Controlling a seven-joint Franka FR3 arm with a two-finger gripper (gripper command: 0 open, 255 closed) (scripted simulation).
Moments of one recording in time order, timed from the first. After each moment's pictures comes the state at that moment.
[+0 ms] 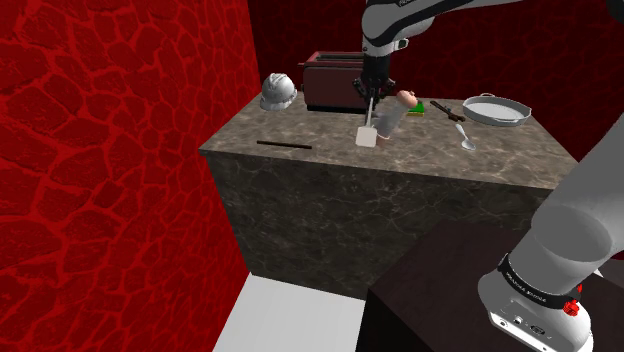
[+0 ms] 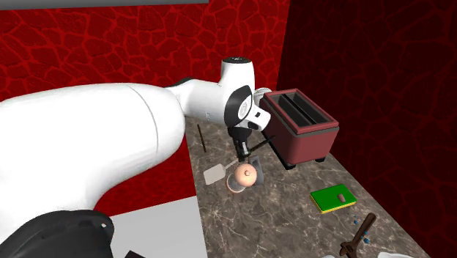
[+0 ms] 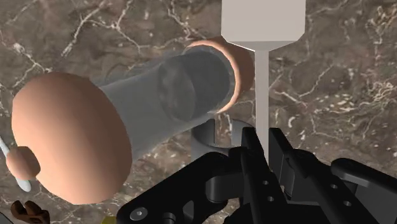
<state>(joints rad) -0.19 0.00 0.08 -1.95 -0.05 2.00 0.84</state>
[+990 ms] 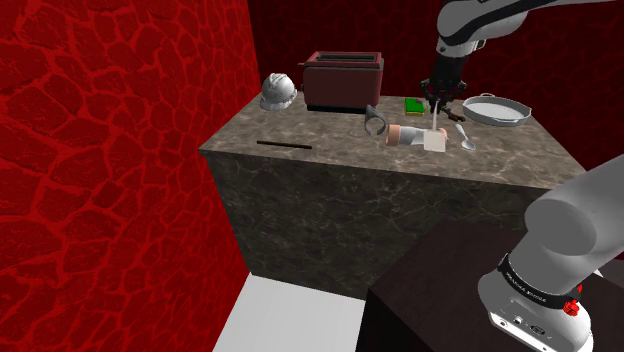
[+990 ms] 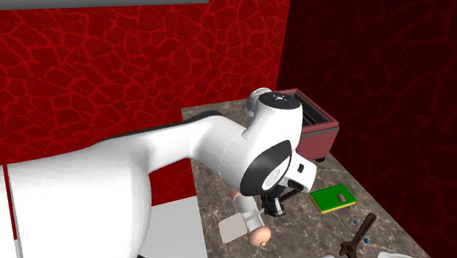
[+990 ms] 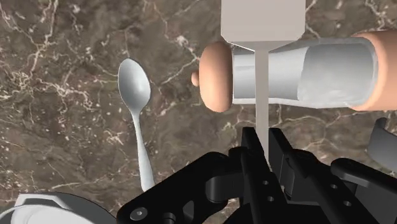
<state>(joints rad) -0.33 -0.35 -0.11 -2.32 -0.08 2.03 0.54</state>
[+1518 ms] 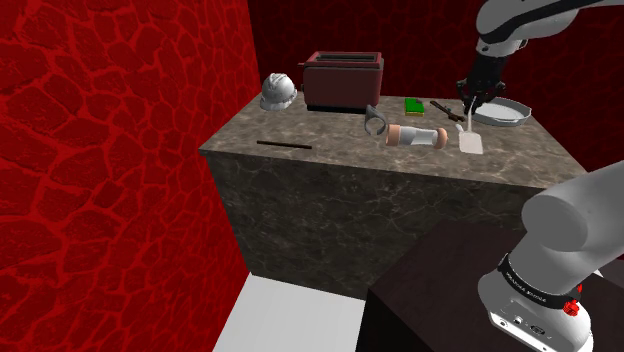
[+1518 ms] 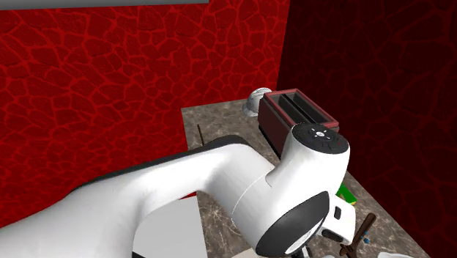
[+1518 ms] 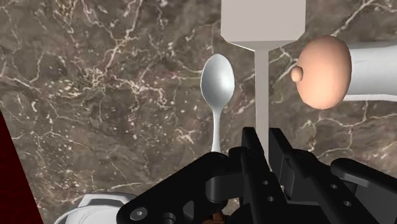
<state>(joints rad) -0.41 -0.46 -0.23 -2.41 -0.13 2.02 0.38</state>
